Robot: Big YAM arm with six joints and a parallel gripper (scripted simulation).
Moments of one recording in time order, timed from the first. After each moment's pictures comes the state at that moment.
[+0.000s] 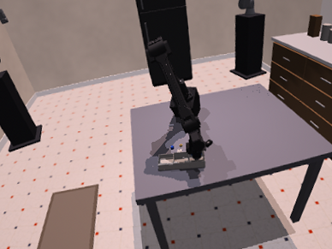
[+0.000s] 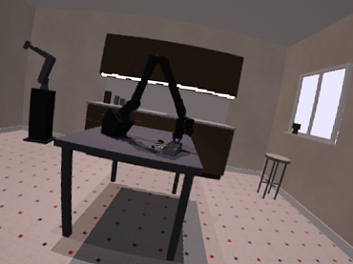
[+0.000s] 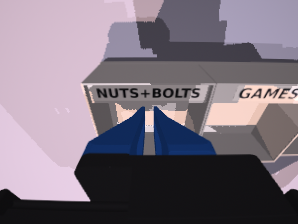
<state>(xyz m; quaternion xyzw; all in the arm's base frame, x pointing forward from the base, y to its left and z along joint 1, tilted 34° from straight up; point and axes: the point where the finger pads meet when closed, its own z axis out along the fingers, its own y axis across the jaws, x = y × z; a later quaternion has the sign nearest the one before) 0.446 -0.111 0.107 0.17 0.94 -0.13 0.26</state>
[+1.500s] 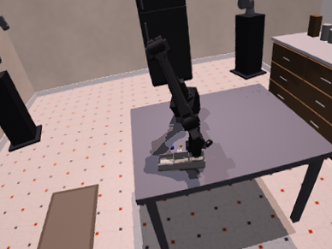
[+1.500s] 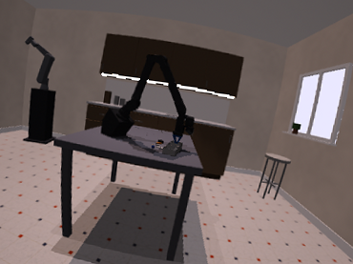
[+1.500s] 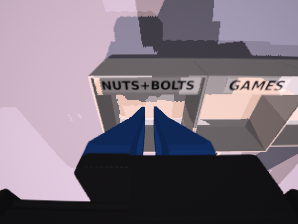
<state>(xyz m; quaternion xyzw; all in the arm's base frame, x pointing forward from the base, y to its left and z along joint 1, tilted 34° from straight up) 0.440 -0.107 0.118 0.17 0.94 -0.13 0.26</state>
